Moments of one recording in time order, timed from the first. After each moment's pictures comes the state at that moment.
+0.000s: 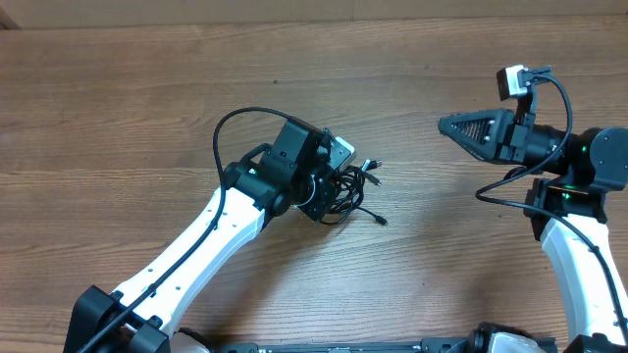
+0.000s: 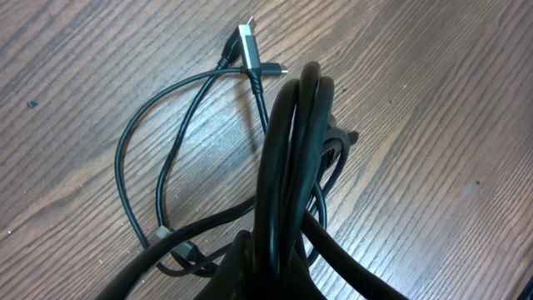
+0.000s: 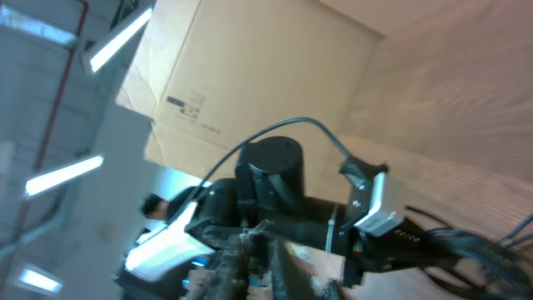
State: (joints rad) left arm -0.57 1.52 1.12 -0.65 0.25 0.08; right arm -0.22 1.30 0.81 0.89 -1.48 1.54
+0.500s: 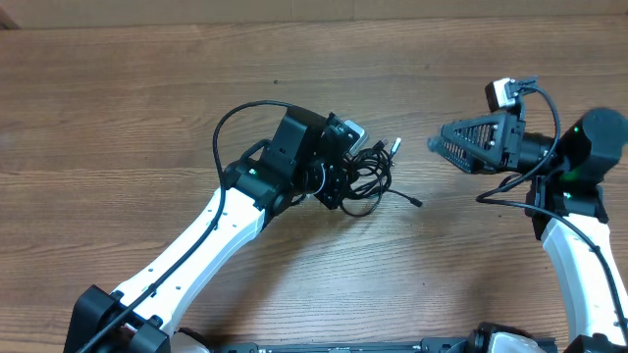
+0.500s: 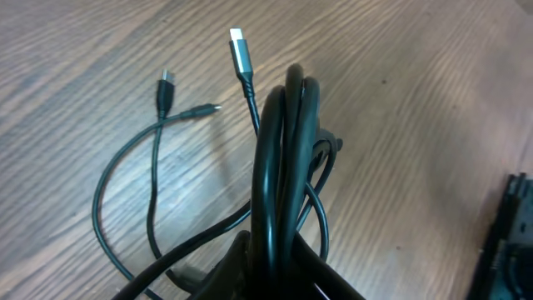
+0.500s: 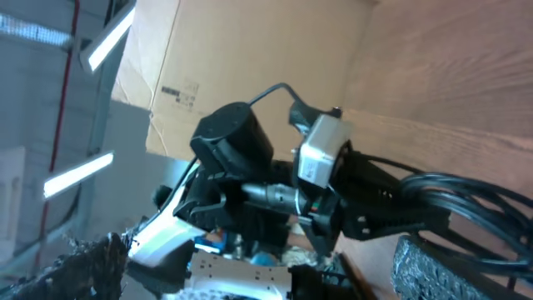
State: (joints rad) left arm -0.57 1.52 1.12 -0.45 0.43 -0.03; right arm -0.22 1.30 0.81 0.44 -1.56 1.19
